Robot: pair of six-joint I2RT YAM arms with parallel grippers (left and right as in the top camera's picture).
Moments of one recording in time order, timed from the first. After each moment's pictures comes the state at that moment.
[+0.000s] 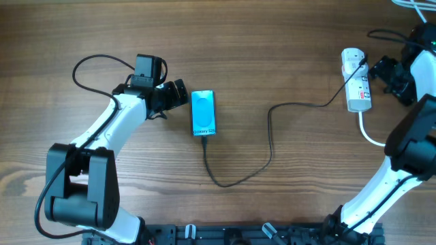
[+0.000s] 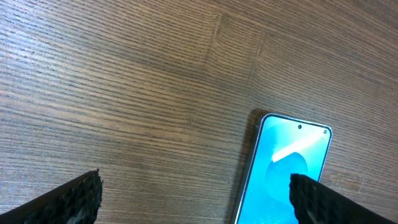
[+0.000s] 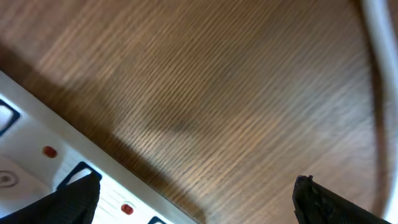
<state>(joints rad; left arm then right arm) -0.16 1.73 1.05 -0.46 0.10 -0.50 -0.43 2.16 1.70 -0.90 0.13 0.39</state>
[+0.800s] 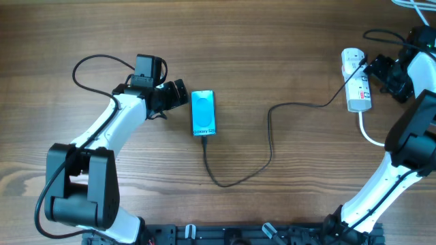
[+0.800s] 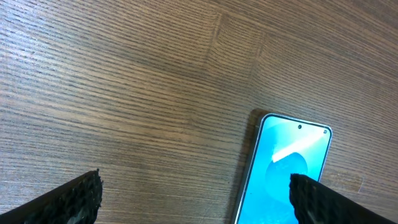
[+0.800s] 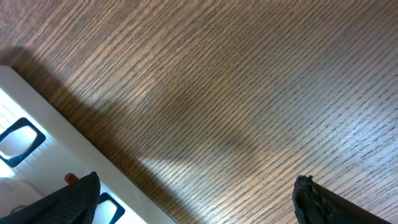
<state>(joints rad) -0.16 1.73 1.05 -0.47 0.10 -0.50 -0.43 2.21 1.70 -0.80 0.06 0.34</state>
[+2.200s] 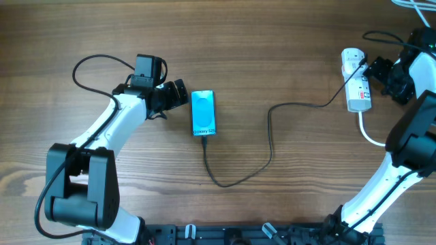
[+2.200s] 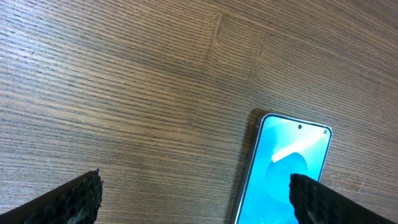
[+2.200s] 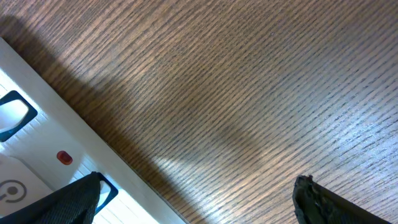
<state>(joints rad) -0.16 1.73 1.05 -0.47 0.10 -0.50 -0.44 2.21 1.70 -0.85 0.02 0.28</state>
